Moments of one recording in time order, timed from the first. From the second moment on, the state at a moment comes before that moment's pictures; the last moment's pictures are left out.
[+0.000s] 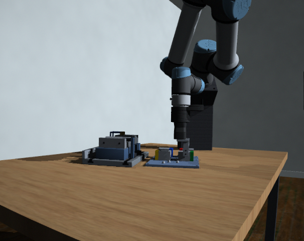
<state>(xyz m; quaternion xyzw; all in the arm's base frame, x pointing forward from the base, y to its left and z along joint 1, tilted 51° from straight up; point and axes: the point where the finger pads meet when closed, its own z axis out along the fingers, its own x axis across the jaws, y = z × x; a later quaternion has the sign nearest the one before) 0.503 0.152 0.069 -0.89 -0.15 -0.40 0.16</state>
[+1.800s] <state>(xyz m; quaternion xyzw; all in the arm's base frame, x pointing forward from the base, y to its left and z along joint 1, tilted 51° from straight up) 0.503 0.152 0.069 -0.89 -0.15 -0.40 0.16</state>
